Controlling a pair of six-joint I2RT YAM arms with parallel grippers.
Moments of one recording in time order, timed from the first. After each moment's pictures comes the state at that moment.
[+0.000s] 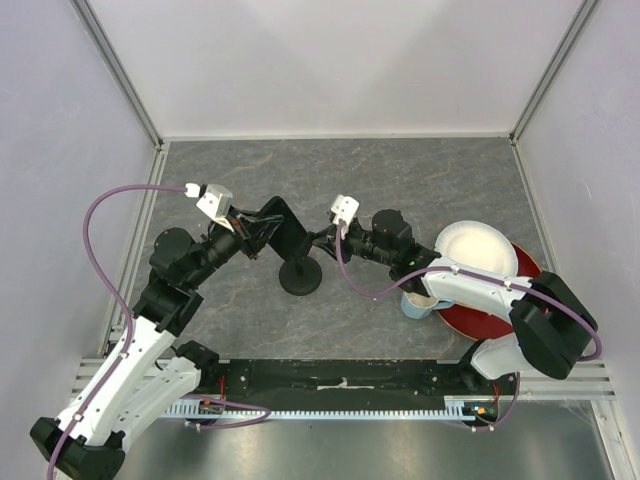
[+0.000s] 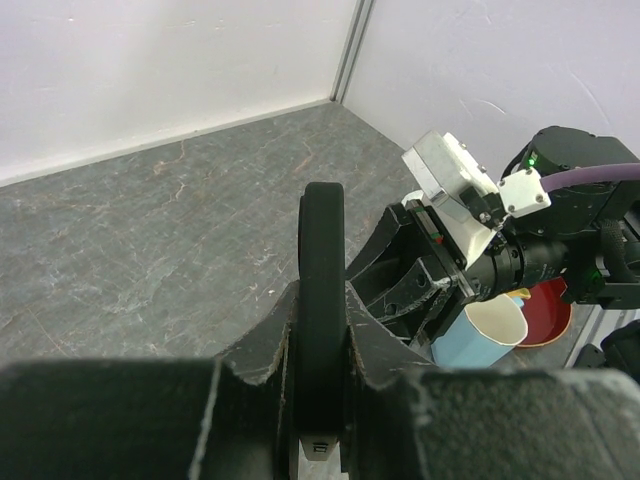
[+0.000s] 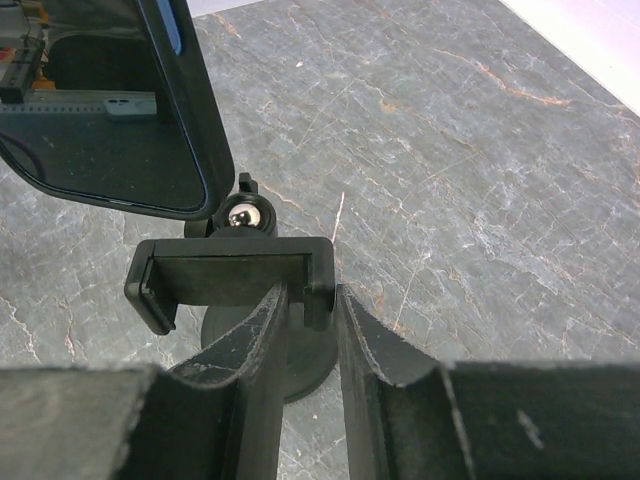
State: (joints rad) left arm -0.47 0.69 0.73 0.05 0.30 -0.26; right arm 0.78 1.42 0.78 0.46 -0.32 -0.11
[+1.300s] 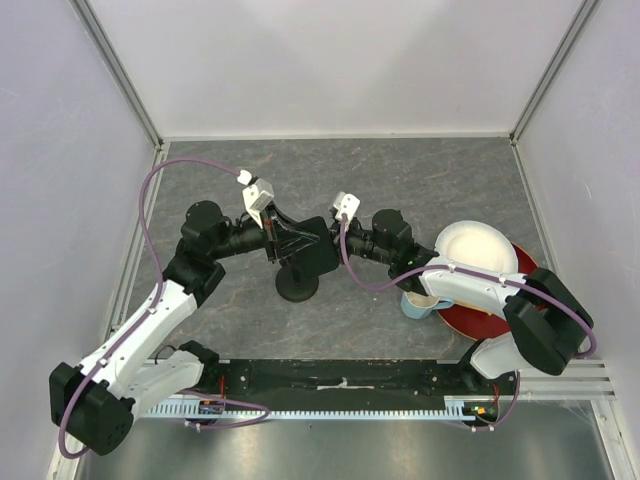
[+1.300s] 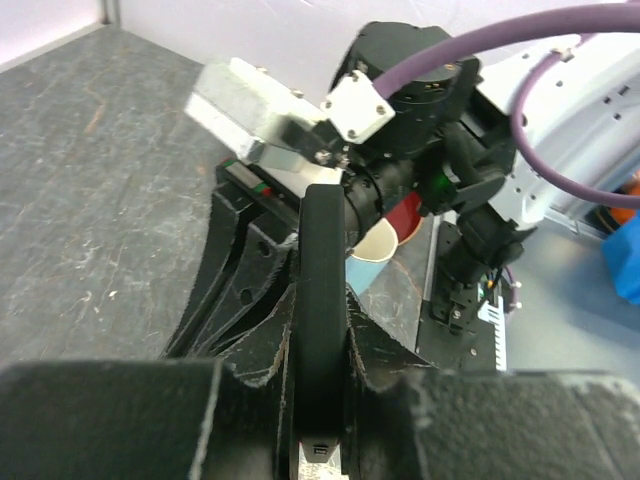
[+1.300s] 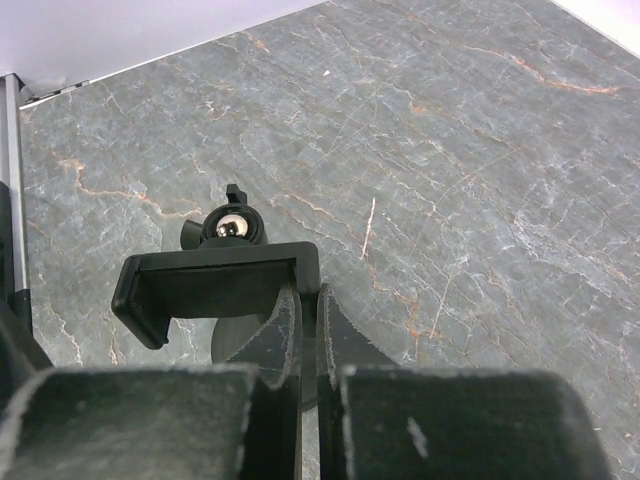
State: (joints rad) left arm -0.47 0.95 0.76 0.21 0.78 -0.28; right arm 0.78 1.45 0.78 0.51 -0.36 0.00
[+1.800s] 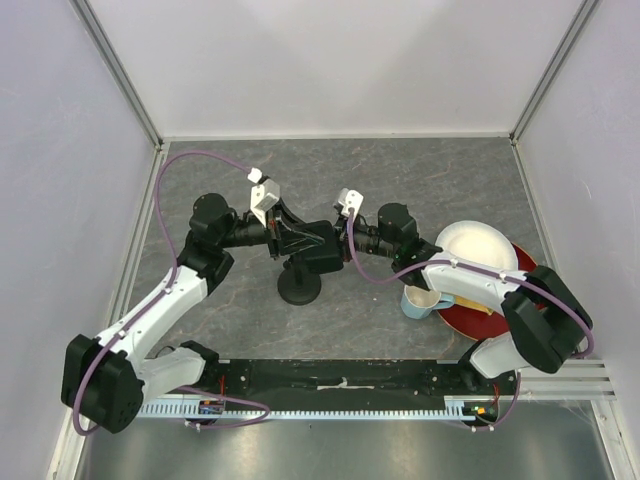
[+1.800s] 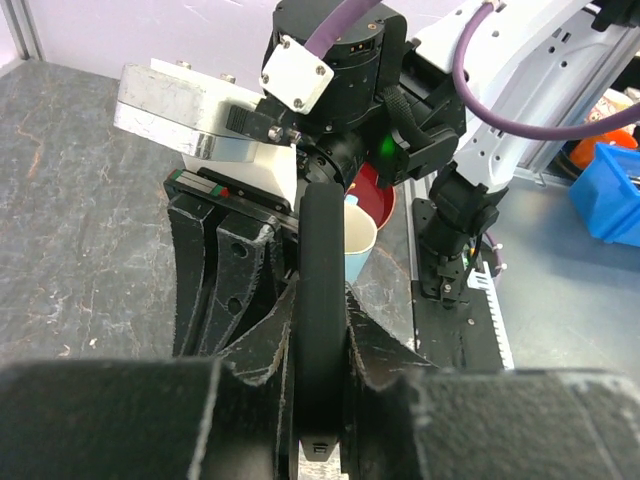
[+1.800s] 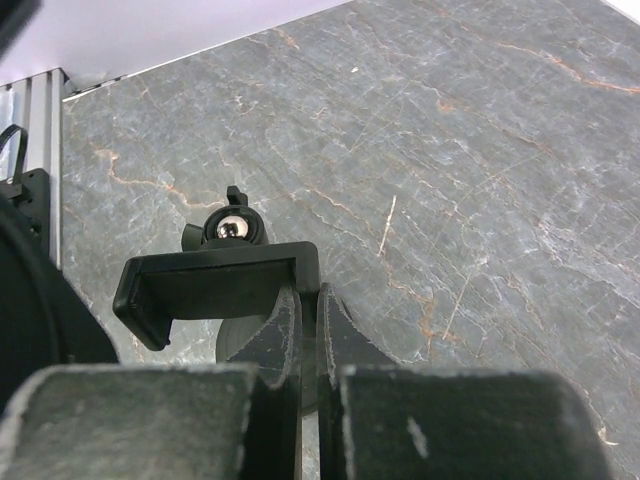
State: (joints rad) left arm -0.44 1.09 0.77 0.38 1.02 -0.25; right arm 0.72 1.46 0.78 0.51 -0.50 0.02
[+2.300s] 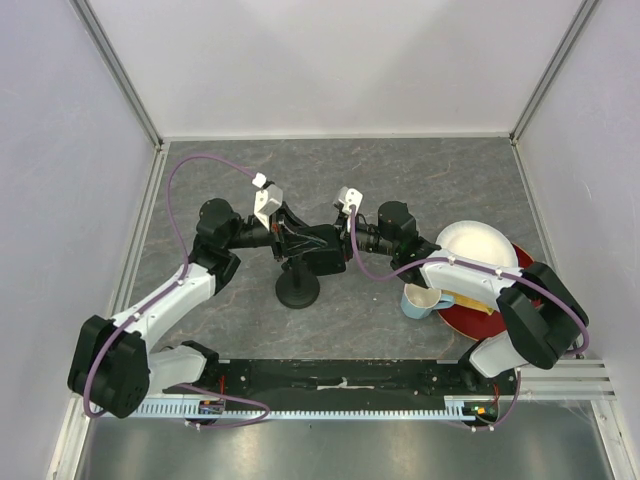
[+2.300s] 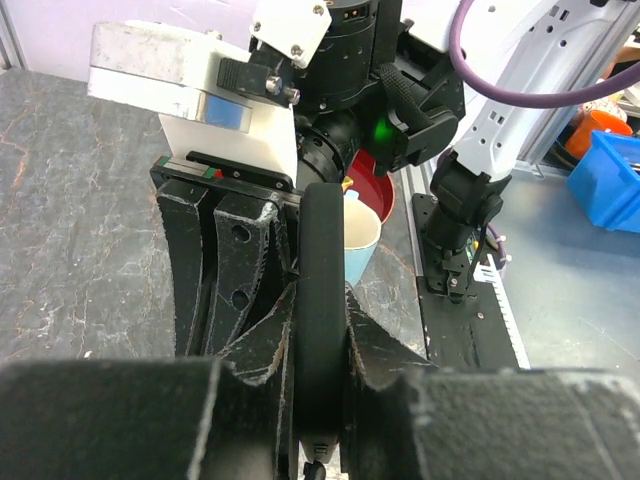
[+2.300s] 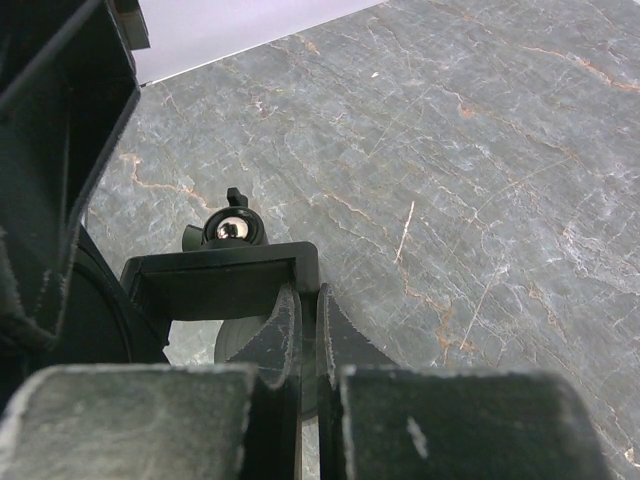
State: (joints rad) left arm -0.43 1.18 0.69 0.65 1.07 -0.29; right arm 0.70 1.49 0.79 0.54 -0.57 0.06
